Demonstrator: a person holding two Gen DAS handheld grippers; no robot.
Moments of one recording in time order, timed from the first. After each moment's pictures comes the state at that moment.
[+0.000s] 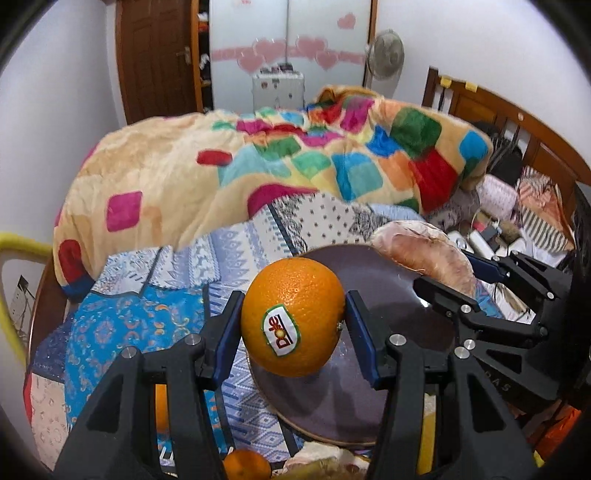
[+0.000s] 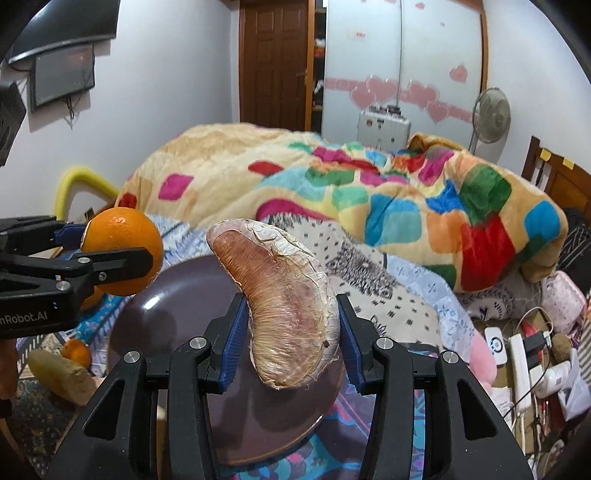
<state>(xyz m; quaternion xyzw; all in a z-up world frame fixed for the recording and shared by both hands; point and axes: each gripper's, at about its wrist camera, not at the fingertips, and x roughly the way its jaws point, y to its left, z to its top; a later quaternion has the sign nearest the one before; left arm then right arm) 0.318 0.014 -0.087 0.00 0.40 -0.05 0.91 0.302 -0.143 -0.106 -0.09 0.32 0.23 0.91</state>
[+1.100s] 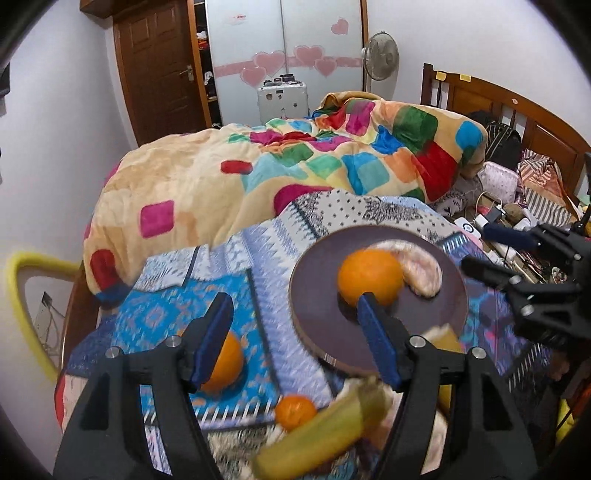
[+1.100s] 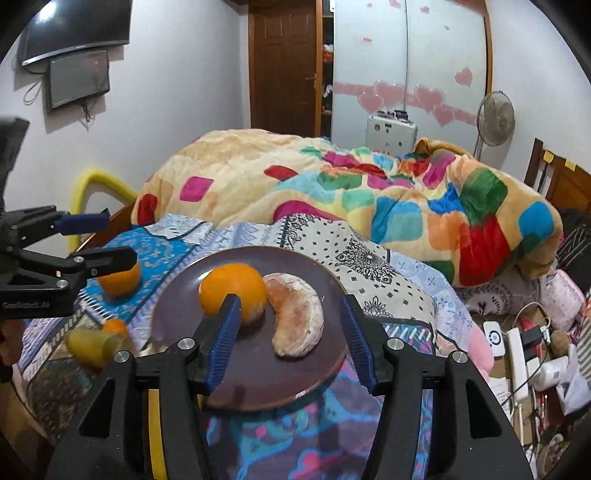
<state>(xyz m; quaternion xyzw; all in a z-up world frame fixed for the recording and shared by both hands) 0.252 0.040 -0.067 0.04 0.38 -0.03 0.93 0.252 -0.153 -0.077 -0.08 0.31 0.25 0.91</state>
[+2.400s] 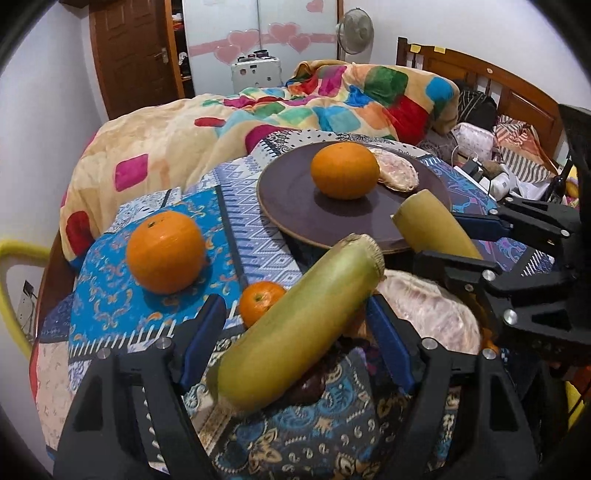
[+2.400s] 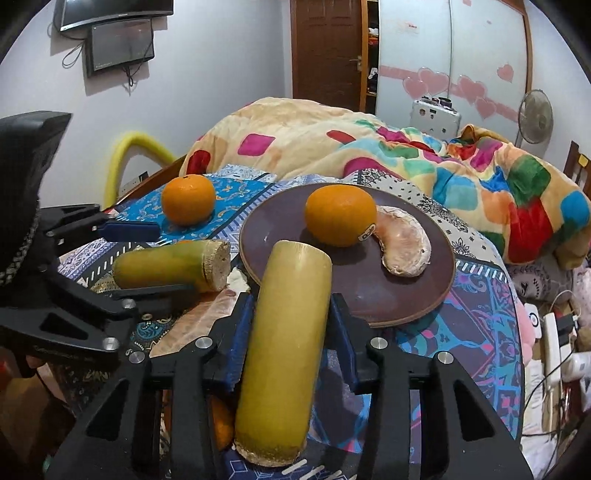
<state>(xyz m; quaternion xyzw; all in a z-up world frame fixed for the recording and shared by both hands) 0.206 0.033 -0.135 0.05 0.41 -0.08 0.91 0.205 -0.114 -0.130 -0.10 0.34 0.31 0.88</state>
